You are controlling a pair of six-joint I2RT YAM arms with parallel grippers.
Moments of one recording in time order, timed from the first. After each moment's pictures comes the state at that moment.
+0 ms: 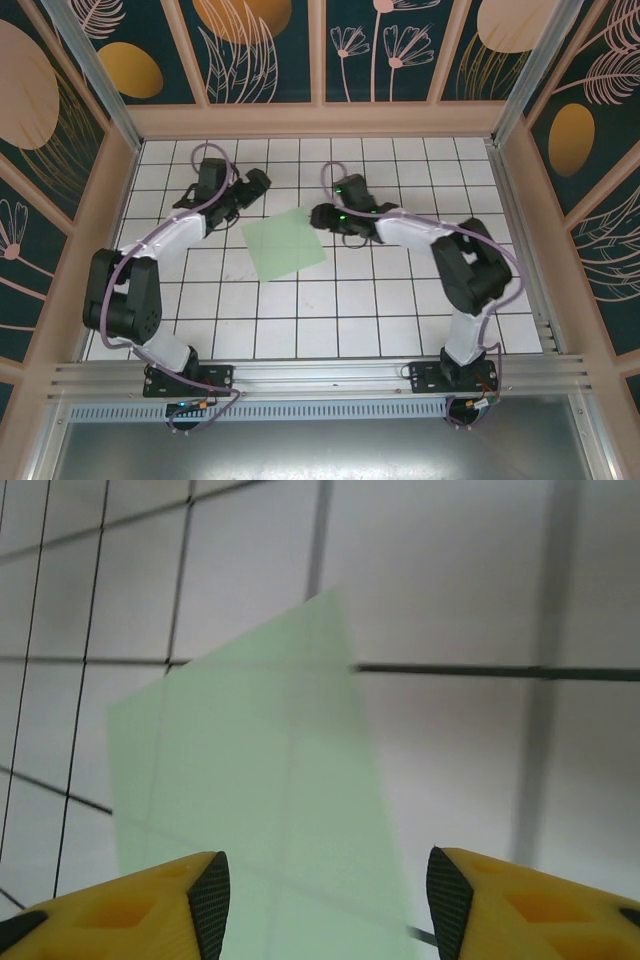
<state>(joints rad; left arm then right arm) -0.23 1.60 1.05 -0.15 0.14 -0.87 0.66 1.88 1.20 -0.12 -0.19 0.66</state>
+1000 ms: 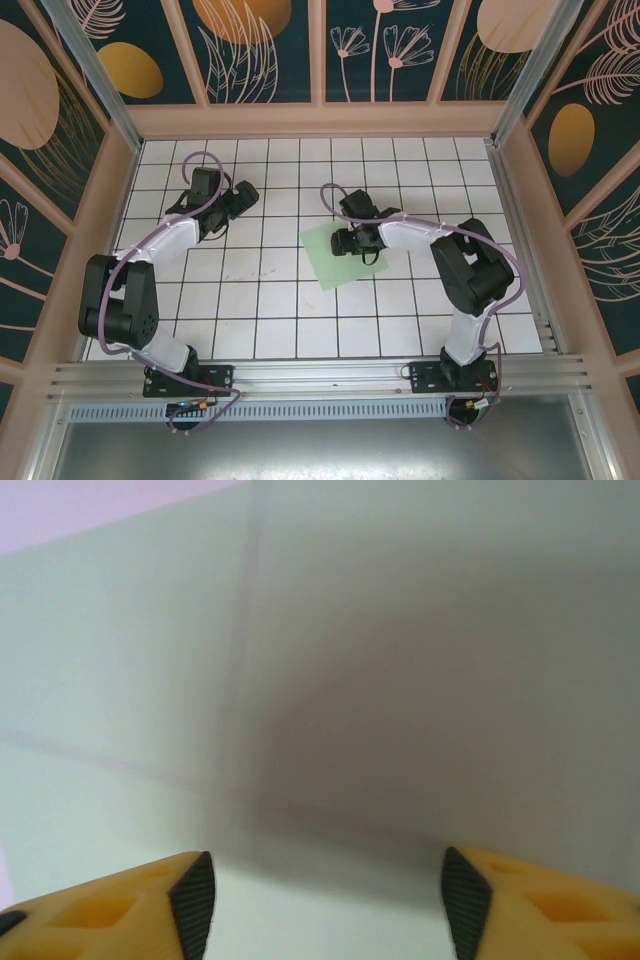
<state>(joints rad) -0.19 1.58 0.99 -0.21 0.08 -0.80 0.63 1.83 1.14 -0.45 -0.02 0.42</state>
